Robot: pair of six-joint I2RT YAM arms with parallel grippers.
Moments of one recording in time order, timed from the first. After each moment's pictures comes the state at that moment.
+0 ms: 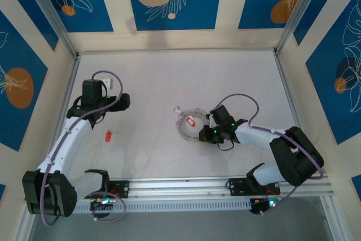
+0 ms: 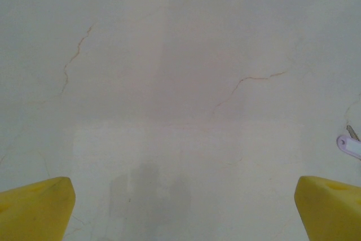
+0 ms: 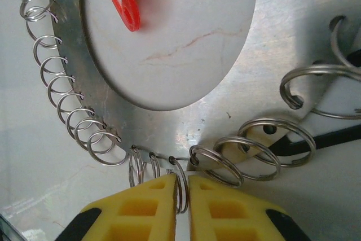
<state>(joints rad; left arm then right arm) -0.09 1.12 0.88 -0.54 0.08 -0.15 0.55 1.38 0.54 -0.23 -0.35 0.66</state>
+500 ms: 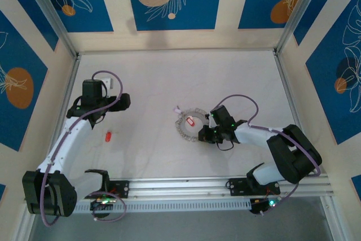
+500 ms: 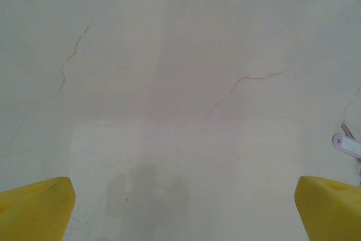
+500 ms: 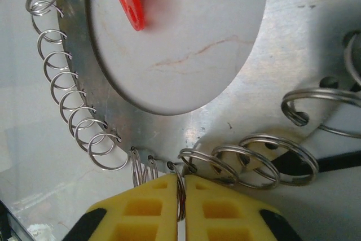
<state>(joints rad) -0.09 1.12 0.88 -0.54 0.09 -0.16 0.55 1.41 0.52 -0.16 -0.40 0.65</state>
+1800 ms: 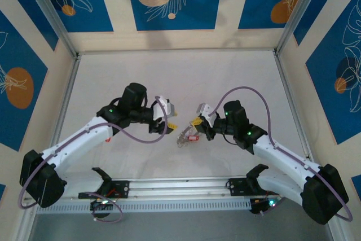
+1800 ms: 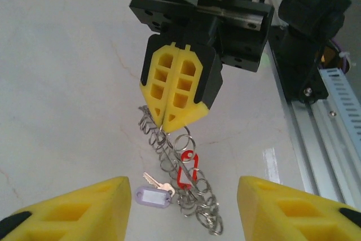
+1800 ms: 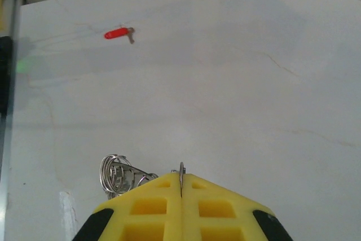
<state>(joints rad) -0.66 1.21 0.94 -0.39 0.72 0.55 0.58 0.97 0.51 -0.02 -0.55 -0.26</state>
